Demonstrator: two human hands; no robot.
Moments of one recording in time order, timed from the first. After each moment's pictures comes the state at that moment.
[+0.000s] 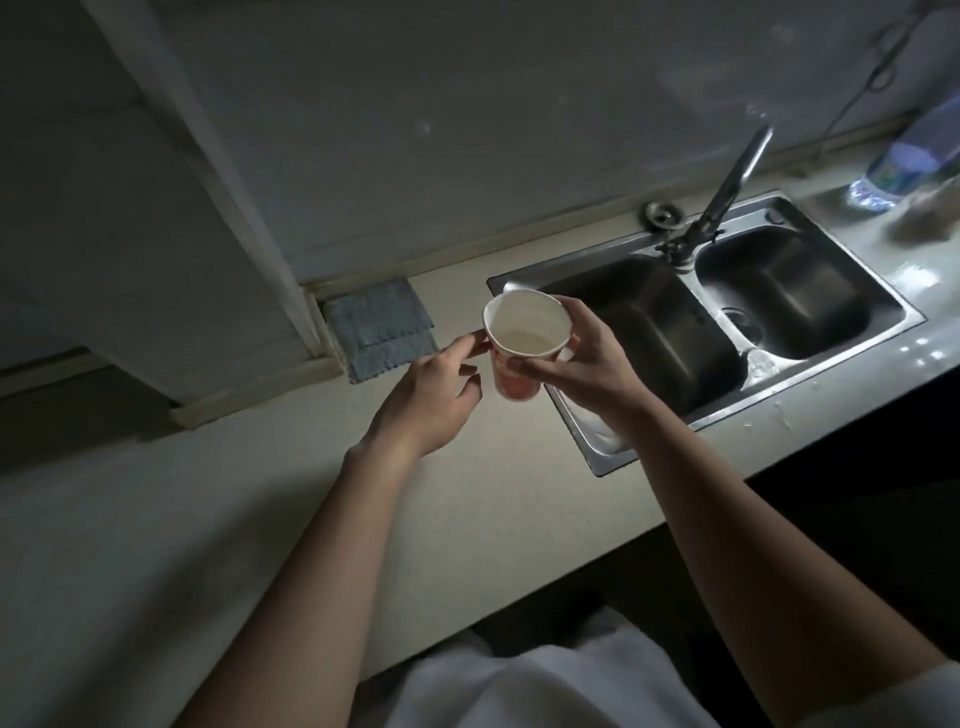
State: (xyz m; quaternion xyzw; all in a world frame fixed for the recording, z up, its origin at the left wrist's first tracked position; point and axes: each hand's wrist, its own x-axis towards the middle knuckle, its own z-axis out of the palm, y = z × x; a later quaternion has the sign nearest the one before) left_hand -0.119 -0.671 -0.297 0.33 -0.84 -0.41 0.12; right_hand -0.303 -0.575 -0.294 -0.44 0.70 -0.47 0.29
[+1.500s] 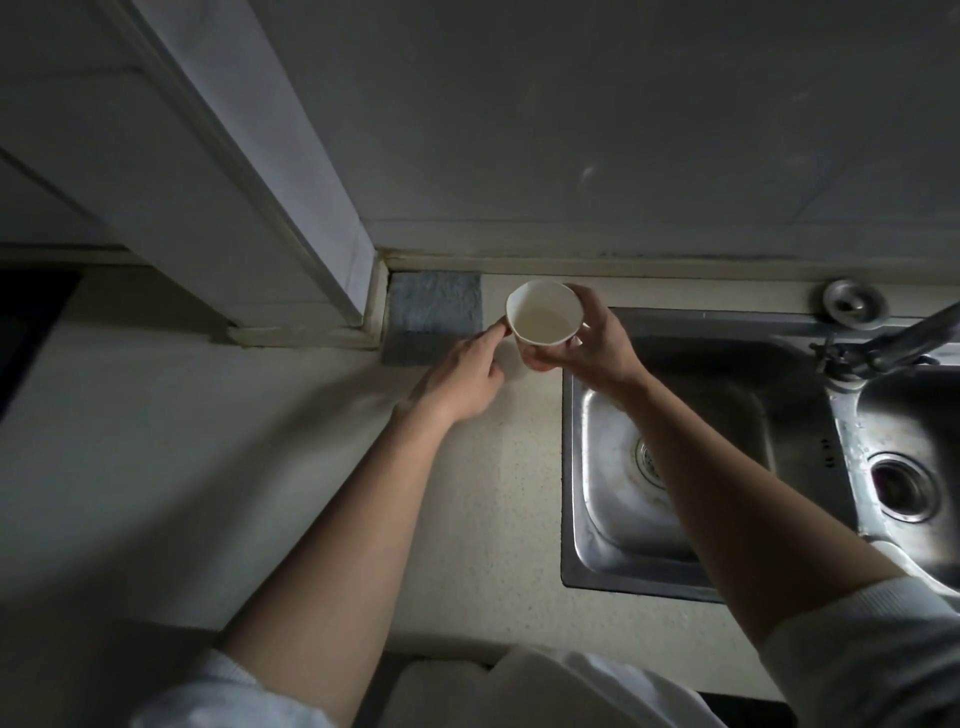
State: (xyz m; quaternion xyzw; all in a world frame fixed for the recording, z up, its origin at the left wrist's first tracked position) left_hand -0.233 -0.730 -0.352 0.54 -0.76 -0.34 0.06; right_hand -0.431 -0.722 -0.375 -0.58 0.59 -0.39 0.41
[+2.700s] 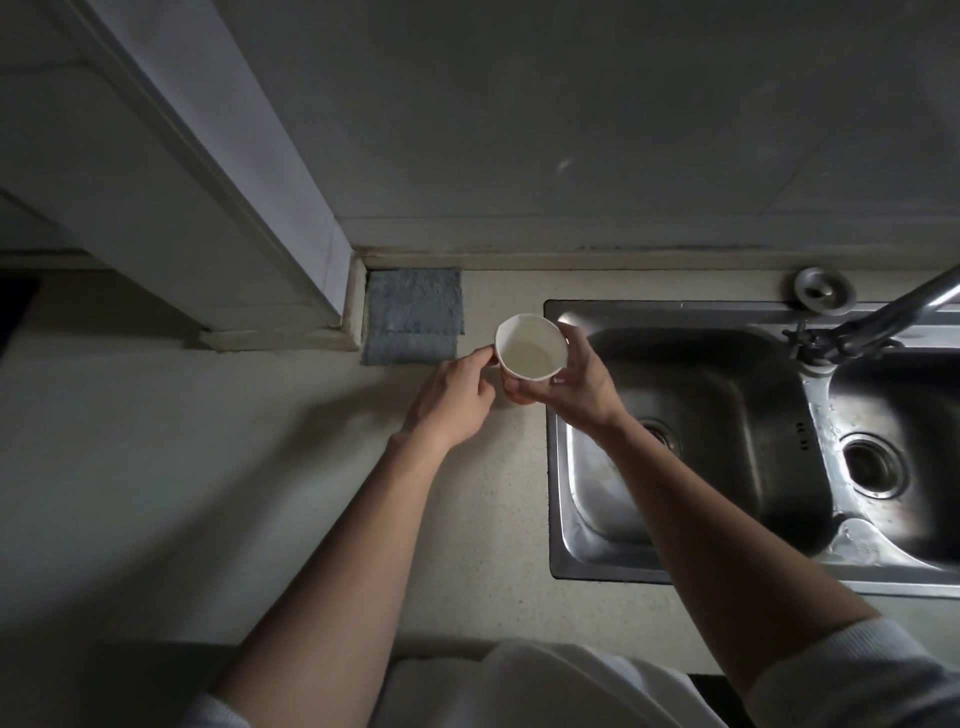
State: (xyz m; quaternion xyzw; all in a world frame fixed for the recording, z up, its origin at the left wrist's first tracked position) left_hand -0.239 -0.703 -0.360 0.58 -0.75 -0.32 0.09; right_hand -0.422 -0.680 -0.403 -0.51 0.62 -0.40 0.44
